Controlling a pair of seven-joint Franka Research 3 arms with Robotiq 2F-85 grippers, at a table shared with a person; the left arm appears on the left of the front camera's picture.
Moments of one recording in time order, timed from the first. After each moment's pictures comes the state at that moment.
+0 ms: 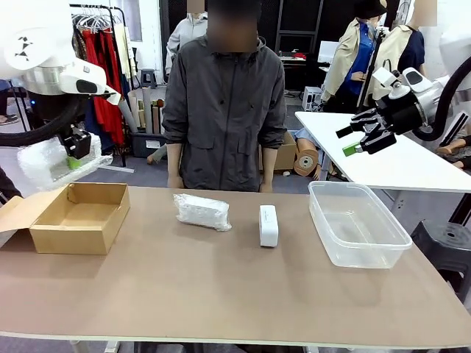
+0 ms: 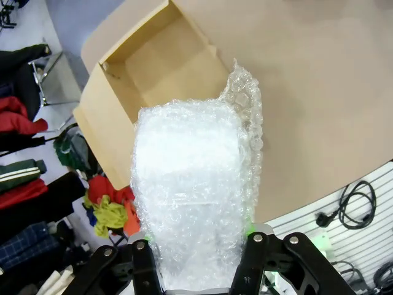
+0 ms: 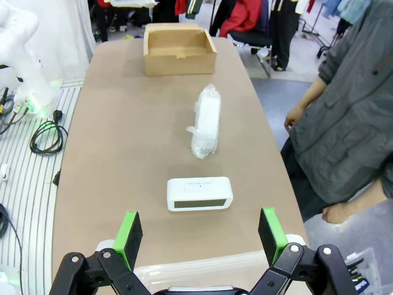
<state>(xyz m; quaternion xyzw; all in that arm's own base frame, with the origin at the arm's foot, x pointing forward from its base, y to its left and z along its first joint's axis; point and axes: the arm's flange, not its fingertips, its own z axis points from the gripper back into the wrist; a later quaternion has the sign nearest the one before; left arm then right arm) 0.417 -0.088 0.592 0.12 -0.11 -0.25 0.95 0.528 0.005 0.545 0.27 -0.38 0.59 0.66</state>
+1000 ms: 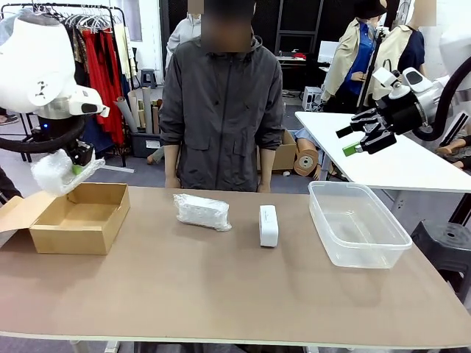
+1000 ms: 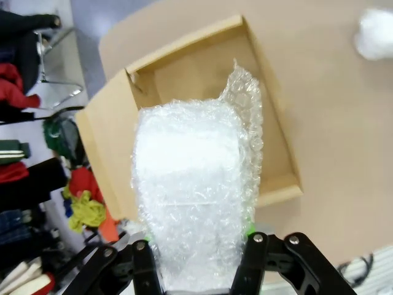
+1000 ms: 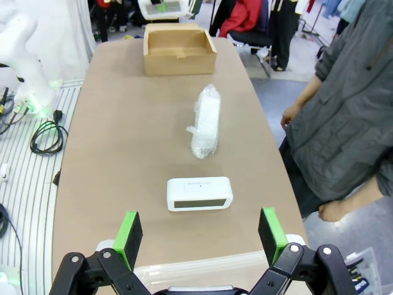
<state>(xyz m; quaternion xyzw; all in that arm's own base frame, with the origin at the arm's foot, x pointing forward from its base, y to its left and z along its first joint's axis) 0.515 -0.031 0.521 0.11 -0.13 -0.14 0.97 0.528 0.005 0.545 0.27 -0.38 0.59 0.66</state>
